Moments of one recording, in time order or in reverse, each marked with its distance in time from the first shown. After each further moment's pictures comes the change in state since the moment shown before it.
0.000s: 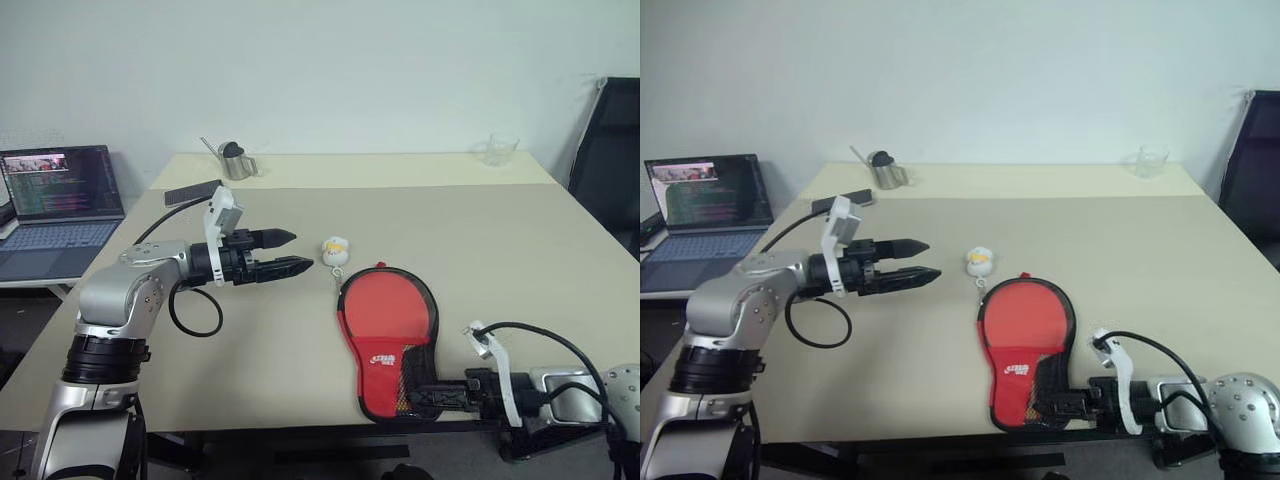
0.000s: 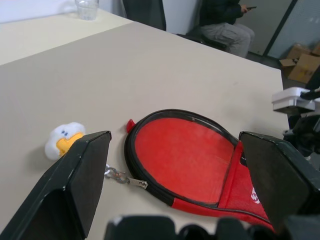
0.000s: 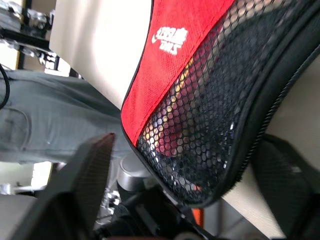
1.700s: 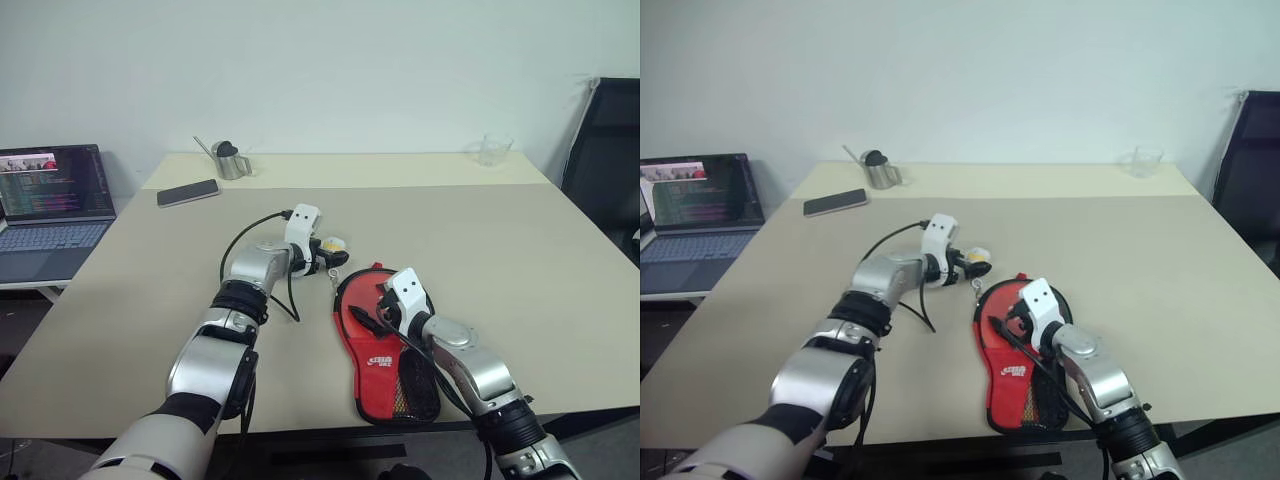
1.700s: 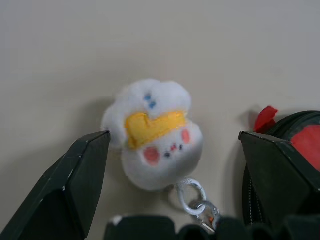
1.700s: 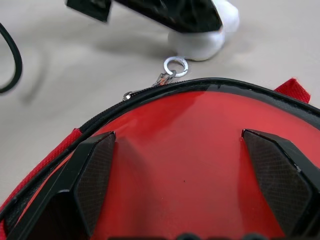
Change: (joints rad) left arm -0.434 -0.489 -0.118 0.918 0.476 -0.195 0.528; right arm -0.245 0.491 0.453 0.381 -1.126 -1.084 0.114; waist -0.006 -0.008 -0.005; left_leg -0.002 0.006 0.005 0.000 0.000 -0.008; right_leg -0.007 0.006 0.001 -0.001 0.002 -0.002
